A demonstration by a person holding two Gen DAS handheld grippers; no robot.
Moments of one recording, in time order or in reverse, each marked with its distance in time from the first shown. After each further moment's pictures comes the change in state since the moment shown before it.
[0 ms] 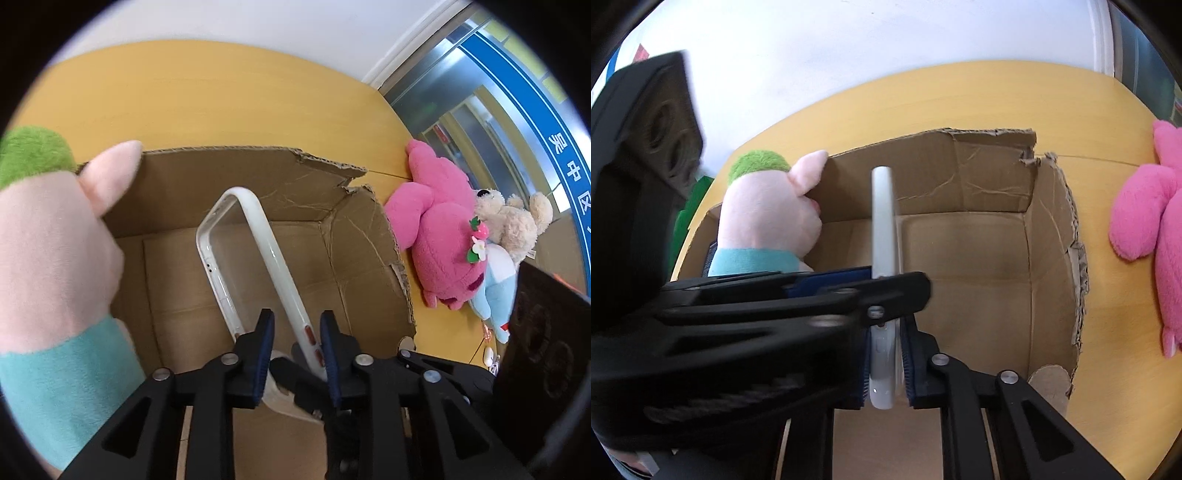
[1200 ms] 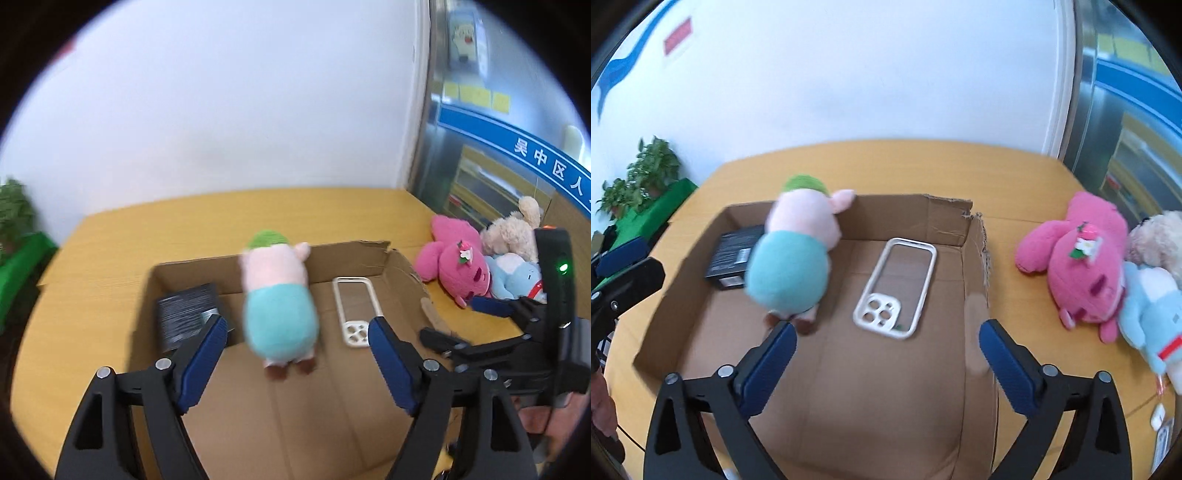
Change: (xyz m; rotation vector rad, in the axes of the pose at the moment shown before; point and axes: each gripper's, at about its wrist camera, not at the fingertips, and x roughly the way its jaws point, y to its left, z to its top) left arm -0.219 -0.001 -0.173 0.179 -0.546 0.370; right arm -0.123 0.075 -0.078 -0.159 -0.253 -0.268
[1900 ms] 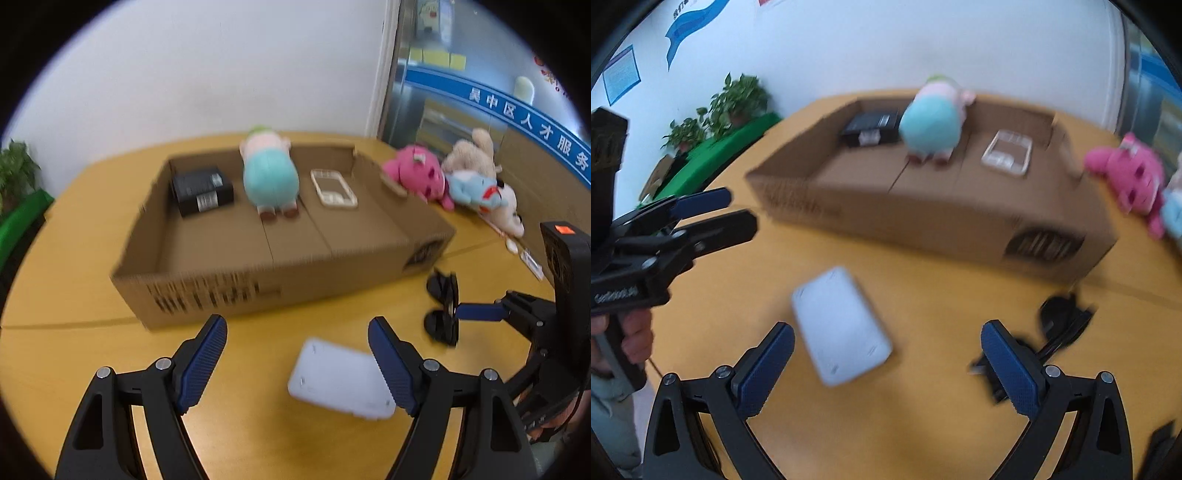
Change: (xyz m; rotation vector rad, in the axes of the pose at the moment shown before) left arm -0.077 0.008 -0.174 0.021 0.147 -0.108; right arm -0.075 0.088 -0.203 -0.137 0.141 0.246
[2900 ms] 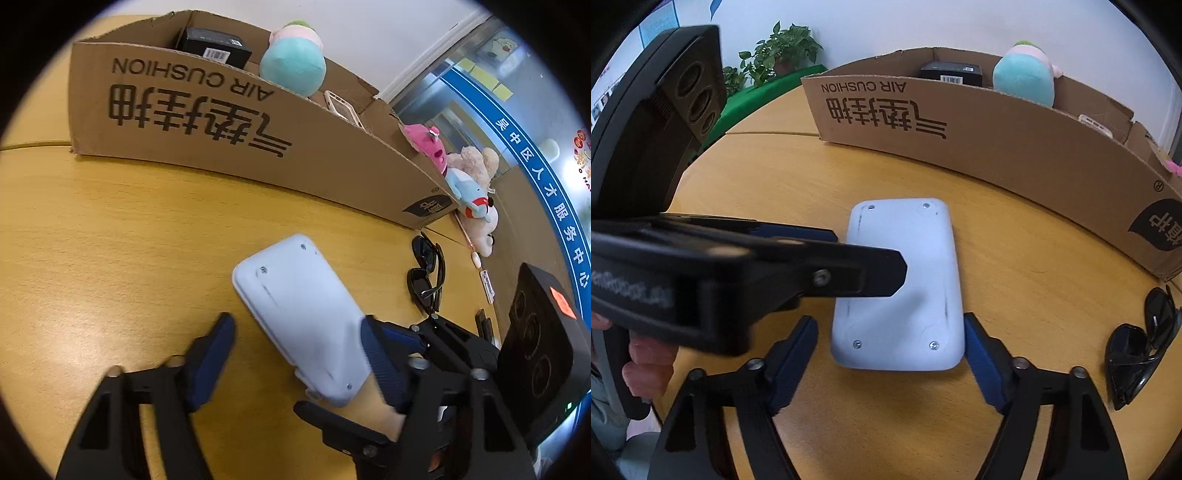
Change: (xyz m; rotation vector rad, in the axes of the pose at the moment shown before) left arm 0.068 0.030 -0.068 -0.359 0.218 -0.285; right arm 0.069 0.059 -0.040 -0.182 0.076 0.046
